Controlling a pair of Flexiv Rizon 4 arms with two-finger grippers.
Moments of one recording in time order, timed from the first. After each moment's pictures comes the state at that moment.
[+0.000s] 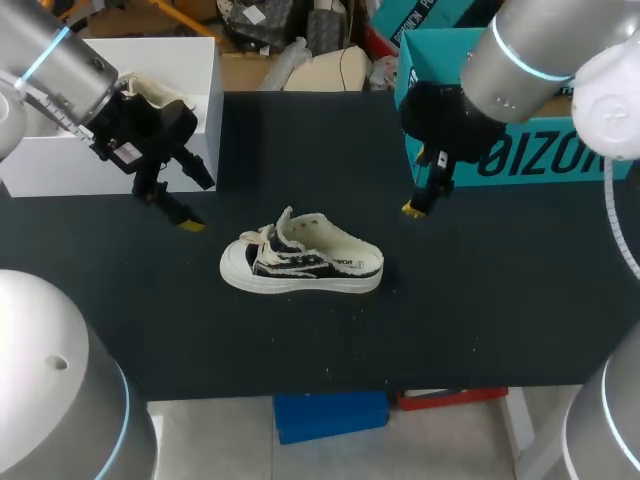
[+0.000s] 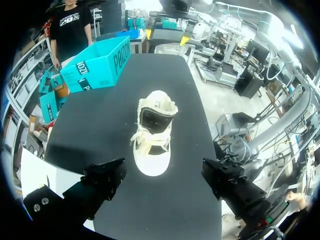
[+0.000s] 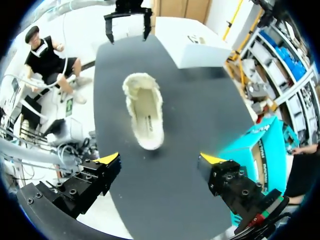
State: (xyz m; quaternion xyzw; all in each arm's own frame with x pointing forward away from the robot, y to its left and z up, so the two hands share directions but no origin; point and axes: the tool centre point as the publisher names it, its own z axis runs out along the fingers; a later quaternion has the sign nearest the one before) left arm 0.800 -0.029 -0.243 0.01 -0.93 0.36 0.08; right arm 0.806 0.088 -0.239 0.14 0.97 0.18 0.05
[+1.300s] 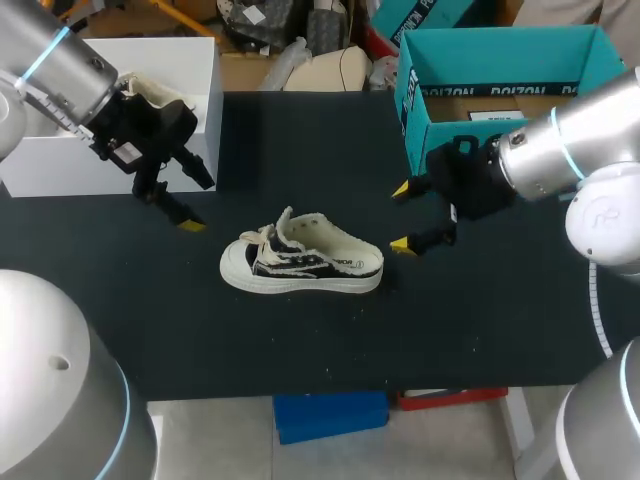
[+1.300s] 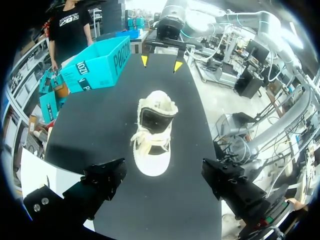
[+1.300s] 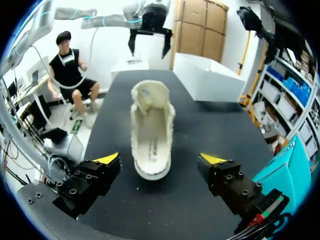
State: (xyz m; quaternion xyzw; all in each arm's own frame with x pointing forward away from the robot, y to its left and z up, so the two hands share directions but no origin) left arm 0.800 -0.029 -0.243 0.01 -0.93 0.36 0.08; right arm 0.815 0.108 -0.328 0.04 0.91 0.40 0.05
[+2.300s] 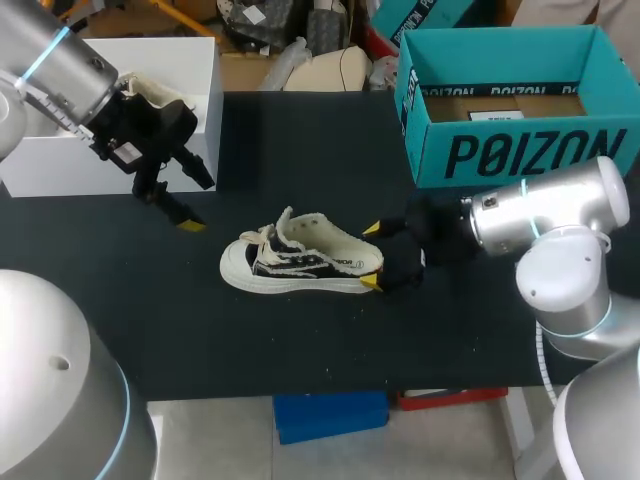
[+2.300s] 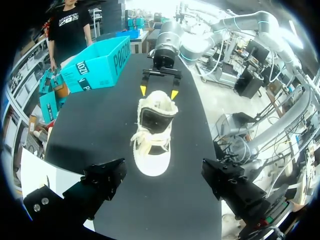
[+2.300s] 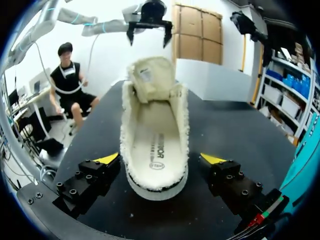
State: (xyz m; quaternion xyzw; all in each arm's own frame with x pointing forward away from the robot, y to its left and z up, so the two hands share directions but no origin) left arm 0.800 -0.029 -0.243 0.01 -0.93 0.36 0.08; right arm 0.814 0.153 -0.413 0.06 0.87 0.49 0.03
